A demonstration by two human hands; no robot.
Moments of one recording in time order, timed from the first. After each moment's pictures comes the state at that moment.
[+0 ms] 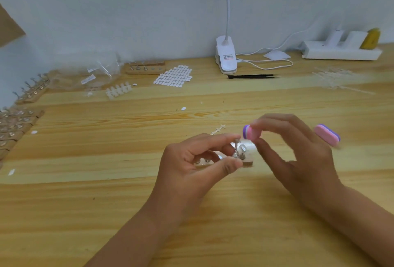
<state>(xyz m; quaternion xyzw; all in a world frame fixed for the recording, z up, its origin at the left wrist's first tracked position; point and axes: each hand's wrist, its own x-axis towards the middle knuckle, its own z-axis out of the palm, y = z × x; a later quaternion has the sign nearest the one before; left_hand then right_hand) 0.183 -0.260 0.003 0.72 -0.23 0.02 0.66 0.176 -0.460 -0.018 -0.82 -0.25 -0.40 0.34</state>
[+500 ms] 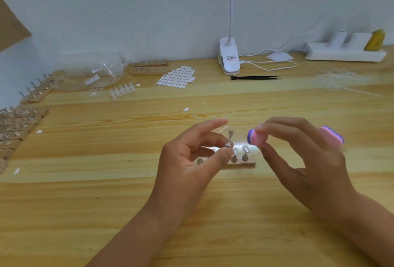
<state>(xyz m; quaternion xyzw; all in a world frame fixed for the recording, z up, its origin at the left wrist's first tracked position) 0.186 -0.258 0.002 0.70 -0.18 0.02 0.69 0.174 -0.465 -0.018 -0.82 -0.26 -0.41 0.29</state>
